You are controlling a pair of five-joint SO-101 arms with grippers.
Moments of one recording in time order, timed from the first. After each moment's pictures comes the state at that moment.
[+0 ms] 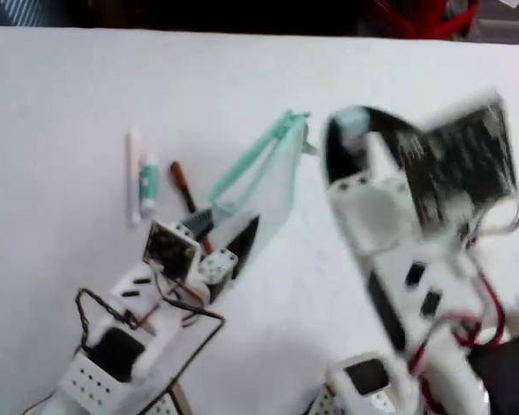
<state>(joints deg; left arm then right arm) 26.9 -91.3 89.1 27.1 1.0 -22.2 -42.9 -19.2 82.9 10.8</state>
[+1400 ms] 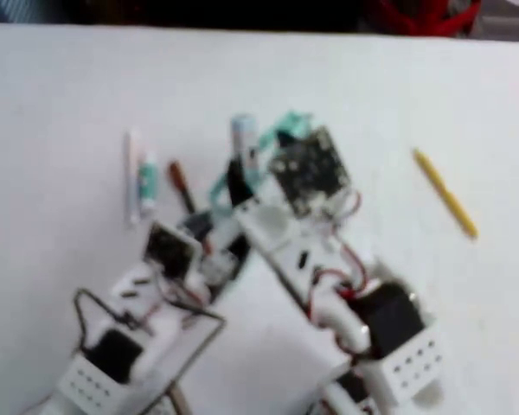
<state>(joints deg) 27.0 -91.3 89.1 27.4 1.0 -34.8 -56.7 33.1 50.2 7.8</state>
